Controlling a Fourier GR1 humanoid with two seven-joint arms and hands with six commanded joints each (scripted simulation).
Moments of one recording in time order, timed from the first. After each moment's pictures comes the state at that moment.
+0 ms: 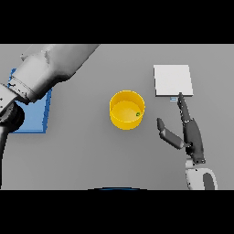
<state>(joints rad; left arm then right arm) -1.69 0.32 -1.13 -0.45 -1.04 -0.19 -0.09 0.11 -0.05 0.12 -1.72 0.25 -0.05 -0.13</state>
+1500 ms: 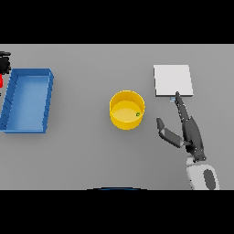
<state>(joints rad) -0.74 0.75 -0.43 -0.92 0.21 0.43 0.58 0.07 -0.08 0.12 -1.67 0.23 -0.01 -0.17</state>
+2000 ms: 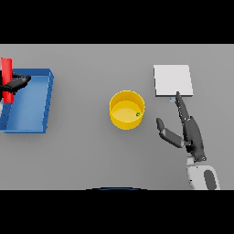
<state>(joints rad) -0.59 0.85 -0.57 -1.13 0.40 0.38 0.57 0.08 -0.08 0.12 -1.68 0.22 -0.01 -0.17</state>
